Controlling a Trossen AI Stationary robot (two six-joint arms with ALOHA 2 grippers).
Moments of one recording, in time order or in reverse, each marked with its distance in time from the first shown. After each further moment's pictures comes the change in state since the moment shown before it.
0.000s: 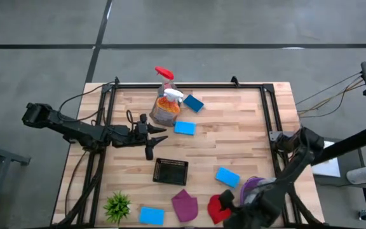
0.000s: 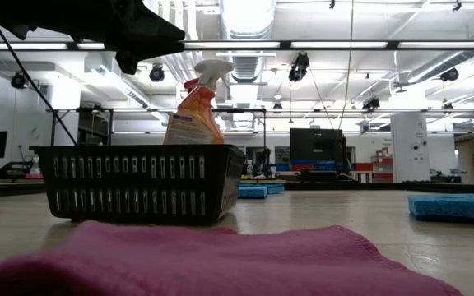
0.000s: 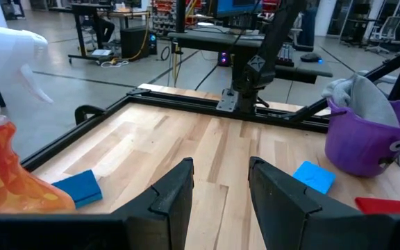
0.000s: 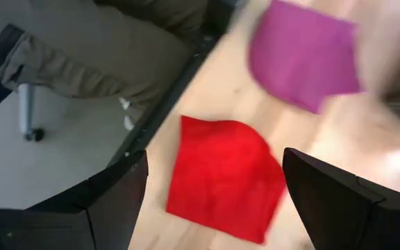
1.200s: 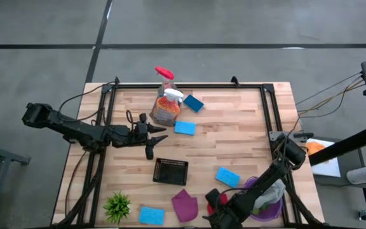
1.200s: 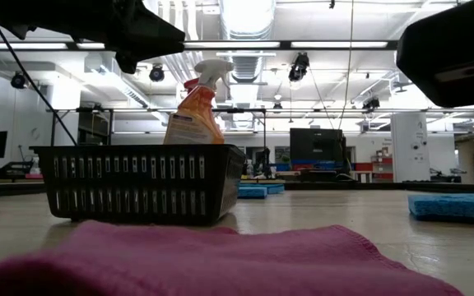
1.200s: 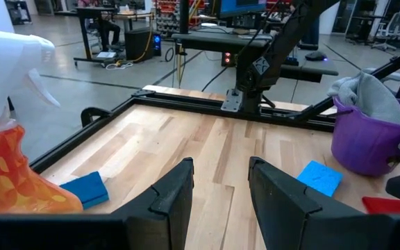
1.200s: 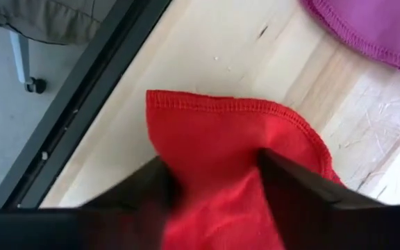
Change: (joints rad) left arm 0.000 0.000 0.000 0.000 -0.016 0.019; right arm -0.125 0.240 0.005 0.049 -0.161 -0.079
